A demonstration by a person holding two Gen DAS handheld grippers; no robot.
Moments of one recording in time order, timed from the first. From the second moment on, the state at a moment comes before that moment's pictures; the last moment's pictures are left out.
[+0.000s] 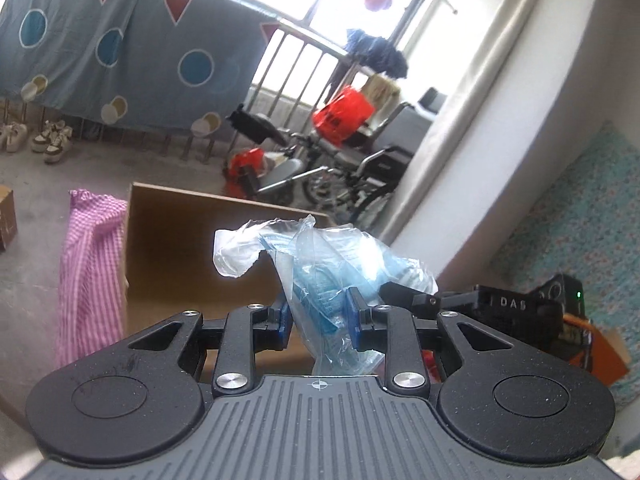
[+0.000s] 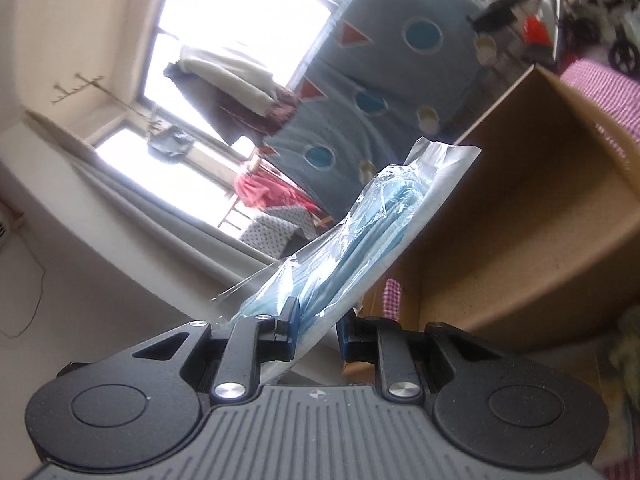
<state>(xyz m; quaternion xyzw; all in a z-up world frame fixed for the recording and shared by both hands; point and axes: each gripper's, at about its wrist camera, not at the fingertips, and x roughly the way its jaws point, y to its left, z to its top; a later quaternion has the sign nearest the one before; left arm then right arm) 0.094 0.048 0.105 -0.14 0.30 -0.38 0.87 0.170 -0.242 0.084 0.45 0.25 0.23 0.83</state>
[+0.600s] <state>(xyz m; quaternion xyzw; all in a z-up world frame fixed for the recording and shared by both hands) 0.291 -0.005 0.034 -0.04 0.42 -0.29 0.86 0.383 -0.253 -0.016 0.48 0.43 0.10 0.76</state>
